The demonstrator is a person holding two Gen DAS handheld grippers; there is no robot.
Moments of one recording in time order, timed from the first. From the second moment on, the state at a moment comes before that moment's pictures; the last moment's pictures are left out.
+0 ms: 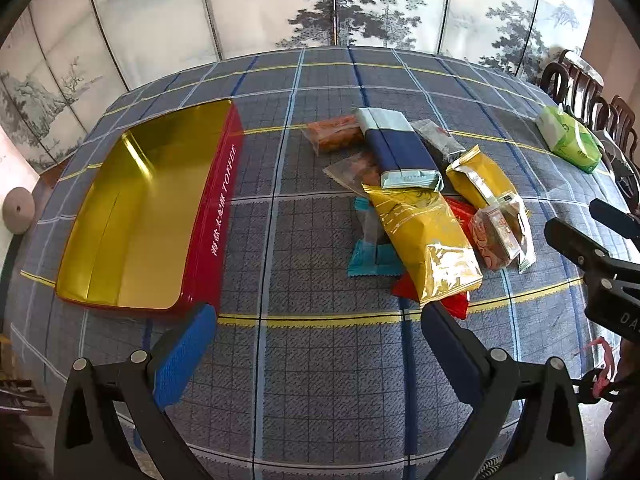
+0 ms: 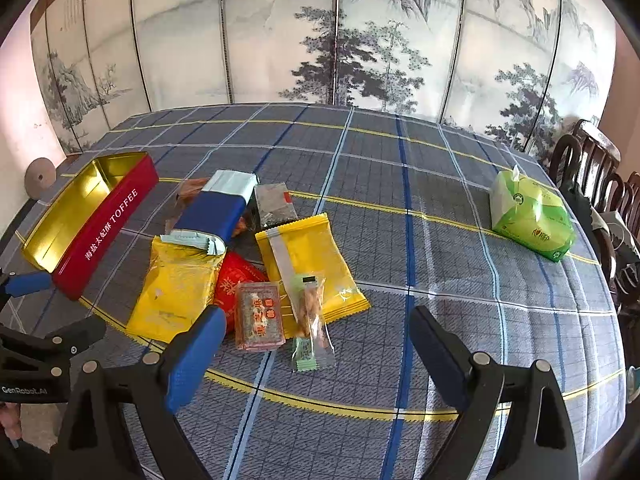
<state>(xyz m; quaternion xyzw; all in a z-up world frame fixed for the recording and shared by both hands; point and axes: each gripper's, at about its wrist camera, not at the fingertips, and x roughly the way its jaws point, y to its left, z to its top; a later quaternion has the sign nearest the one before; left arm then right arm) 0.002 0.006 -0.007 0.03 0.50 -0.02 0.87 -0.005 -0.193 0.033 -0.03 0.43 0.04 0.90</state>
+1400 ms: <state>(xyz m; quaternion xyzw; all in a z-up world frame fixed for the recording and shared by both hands) 0.003 0.000 -0.015 0.04 0.51 -0.03 0.86 -0.006 -0.187 0.022 -0.04 0.44 0.06 0.90</state>
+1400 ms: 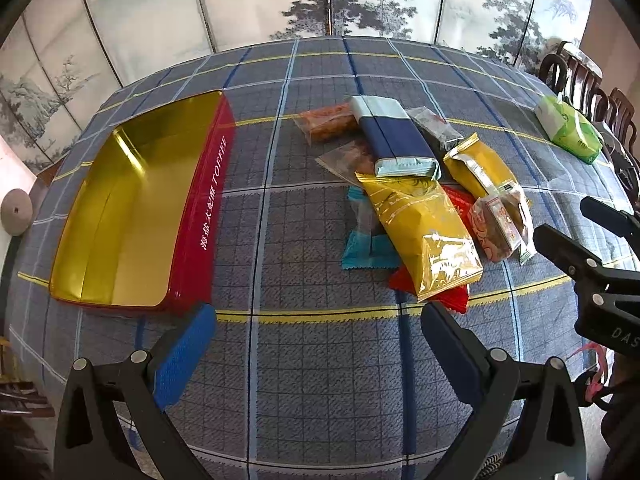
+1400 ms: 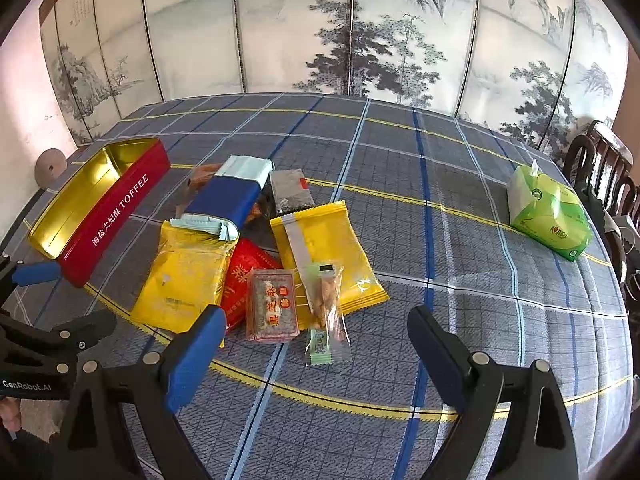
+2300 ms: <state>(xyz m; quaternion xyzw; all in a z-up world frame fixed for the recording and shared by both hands) 0.008 -0.003 -0.018 0.04 0.51 -0.02 0.86 0.013 -0.209 -0.012 -0.01 0.47 0.07 0.88</state>
